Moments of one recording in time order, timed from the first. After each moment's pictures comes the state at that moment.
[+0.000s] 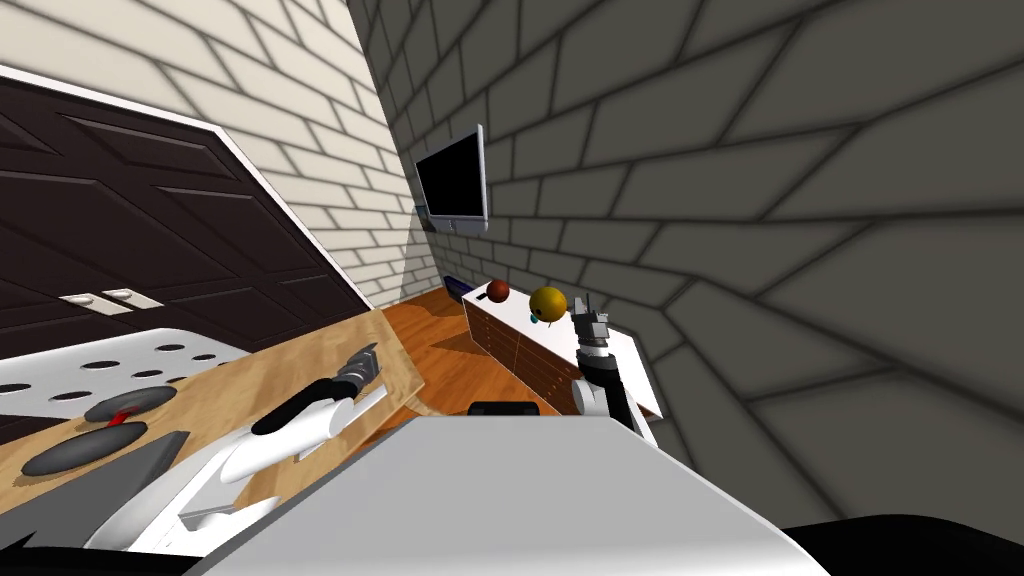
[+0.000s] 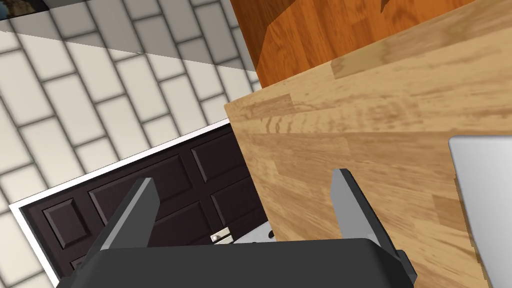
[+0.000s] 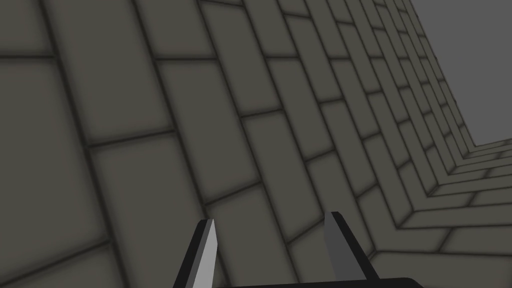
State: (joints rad) left arm 0.50 0.30 0.47 -1.96 0.33 0.56 0.05; right arm 0.46 -0.04 0.06 -2.25 0.10 -0.49 -0.07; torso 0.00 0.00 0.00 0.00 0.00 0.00
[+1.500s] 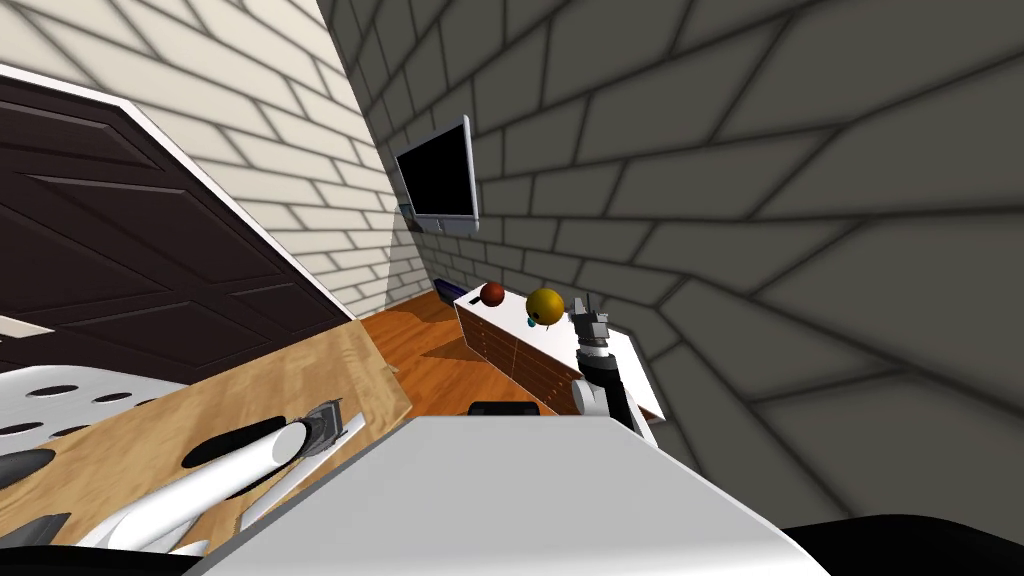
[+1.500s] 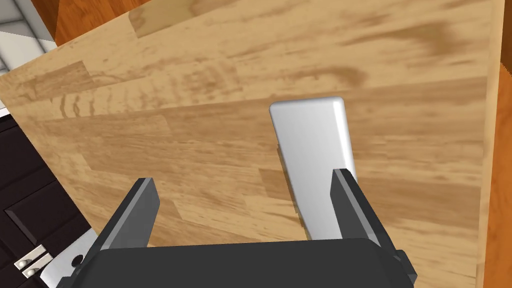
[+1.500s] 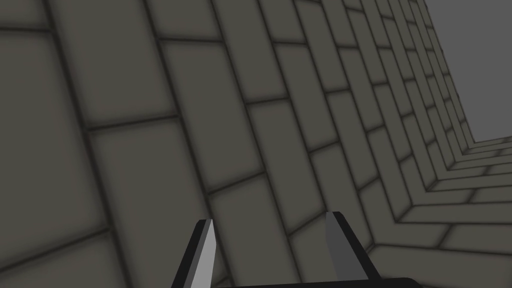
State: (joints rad) left arm 0.51 0.36 0.62 -1.70 0.51 0.96 0.10; right arm 0.46 -0.04 0.06 -2.25 0.10 -0.49 -0.07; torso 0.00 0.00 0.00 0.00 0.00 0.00
